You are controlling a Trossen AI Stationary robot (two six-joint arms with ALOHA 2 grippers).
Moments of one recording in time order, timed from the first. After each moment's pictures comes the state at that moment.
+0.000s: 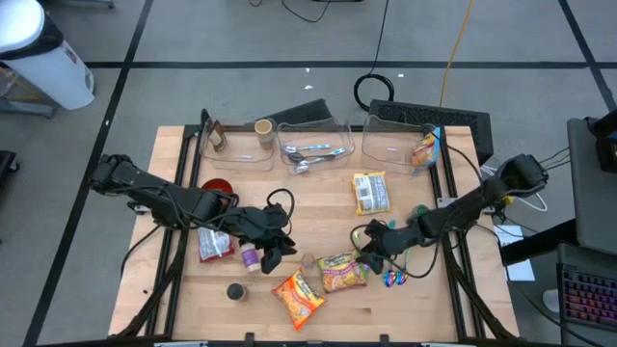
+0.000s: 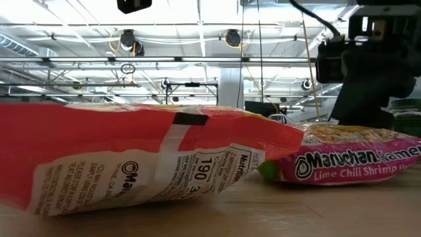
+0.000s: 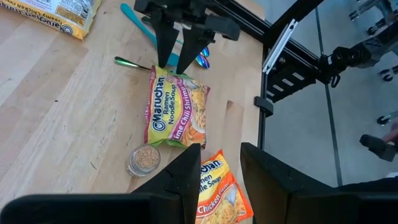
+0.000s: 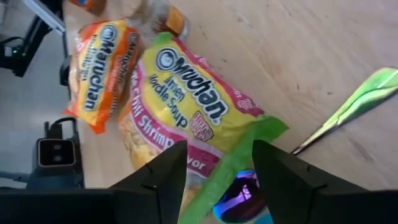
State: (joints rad) left arm -0.33 1.42 1.23 -0.44 -0.04 -0.71; right arm 0.42 1.37 0.47 0.21 0.10 1.08
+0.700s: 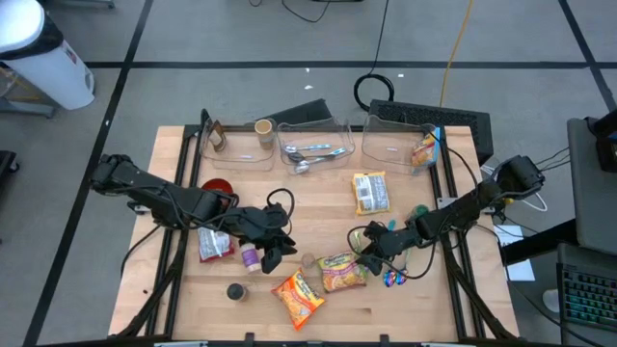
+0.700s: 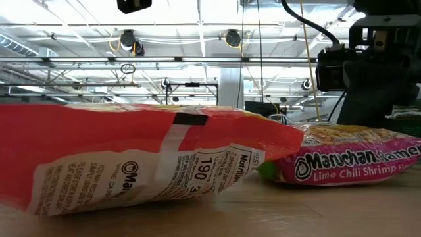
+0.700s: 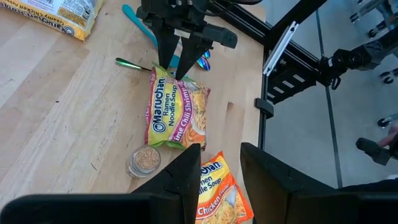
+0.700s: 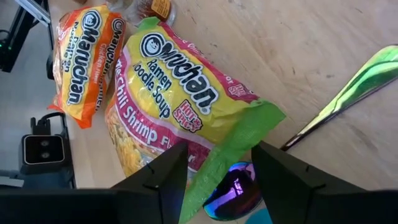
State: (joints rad) left arm -0.33 1.42 1.23 -0.44 -0.05 -0.71; right arm 0.42 1.42 0.47 0.22 0.08 1.10
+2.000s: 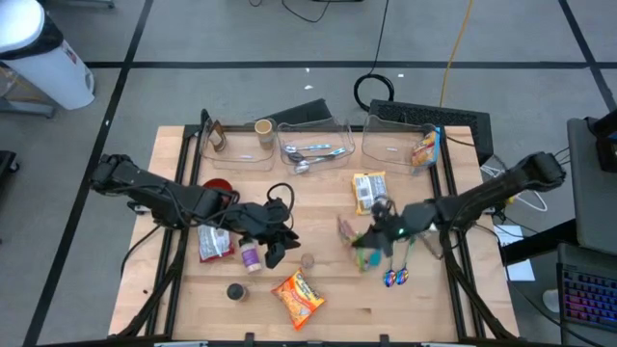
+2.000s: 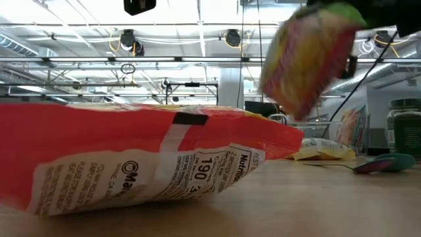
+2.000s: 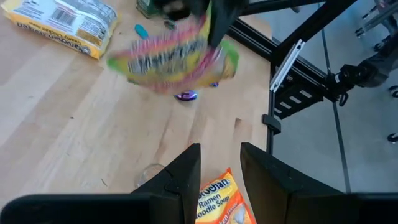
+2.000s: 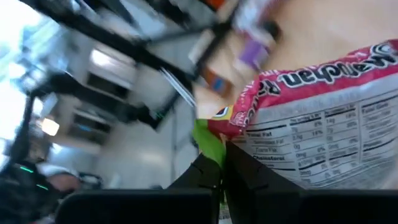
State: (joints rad) left arm -0.30 1.42 1.23 -0.41 -0.09 -0.70; right arm 0.30 1.08 0.47 0.41 0.00 1.06
